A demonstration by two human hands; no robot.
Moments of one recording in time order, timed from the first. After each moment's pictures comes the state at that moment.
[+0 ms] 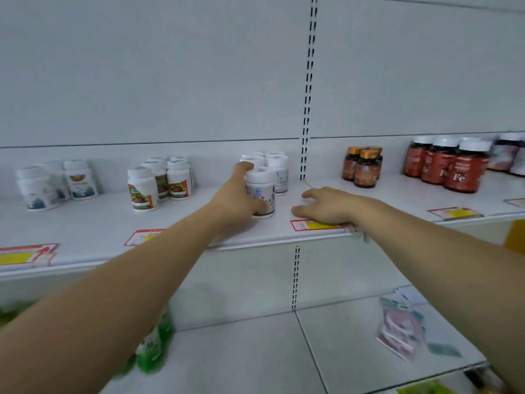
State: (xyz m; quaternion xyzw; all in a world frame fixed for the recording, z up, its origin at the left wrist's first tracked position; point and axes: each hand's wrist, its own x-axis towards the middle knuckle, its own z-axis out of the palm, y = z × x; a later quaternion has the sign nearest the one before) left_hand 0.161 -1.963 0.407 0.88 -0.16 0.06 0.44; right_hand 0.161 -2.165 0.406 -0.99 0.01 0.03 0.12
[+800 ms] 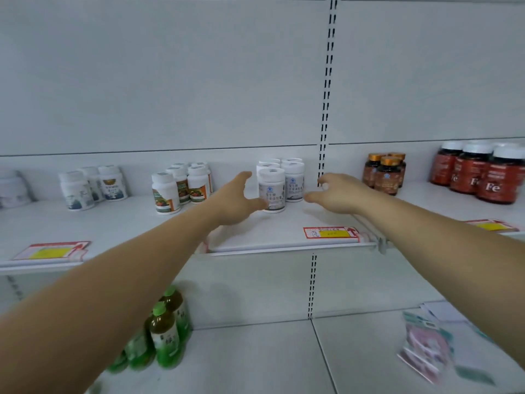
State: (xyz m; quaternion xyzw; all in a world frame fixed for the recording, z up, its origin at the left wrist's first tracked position) left_hand 0.168 -1.937 0.420 0.94 -0.09 0.05 0.33; right_hand 0.172 -2.159 0.430 -0.98 0.00 -0.07 0.17
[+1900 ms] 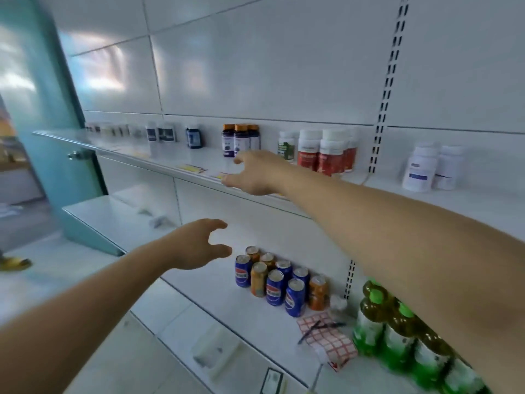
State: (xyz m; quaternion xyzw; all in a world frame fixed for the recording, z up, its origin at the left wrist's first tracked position) left_hand -0.076 -1.140 0.348 0.96 0.23 0.03 0.17; right_hand 0.059 -1.235 0.433 -0.84 -0.52 -0.03 0.16
